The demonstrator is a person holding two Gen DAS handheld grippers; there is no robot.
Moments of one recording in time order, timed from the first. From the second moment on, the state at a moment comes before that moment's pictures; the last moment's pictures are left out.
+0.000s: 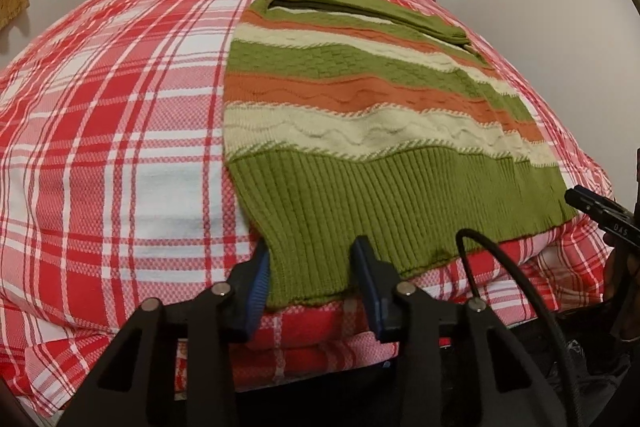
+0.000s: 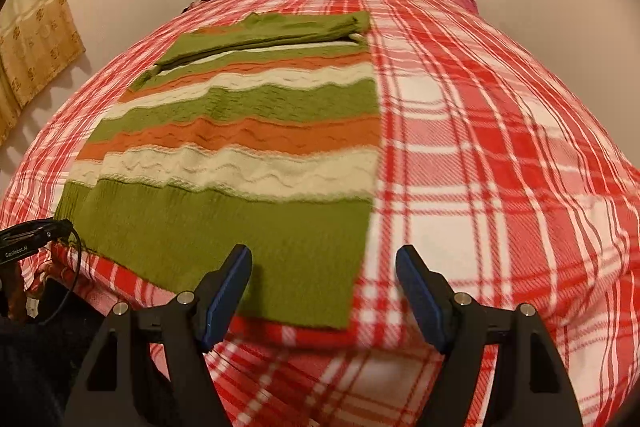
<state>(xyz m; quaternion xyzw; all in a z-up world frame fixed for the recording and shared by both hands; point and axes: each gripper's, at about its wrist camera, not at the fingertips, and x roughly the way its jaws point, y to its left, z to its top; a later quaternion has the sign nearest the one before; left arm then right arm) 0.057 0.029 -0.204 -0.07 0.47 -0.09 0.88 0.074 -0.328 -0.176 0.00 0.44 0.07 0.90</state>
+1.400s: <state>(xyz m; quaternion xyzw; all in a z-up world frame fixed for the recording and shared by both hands) 0.072 0.038 -0.124 -0.07 0.32 -0.16 0.93 0.078 -0.349 -0.114 0.16 0.32 0.18 0.92</state>
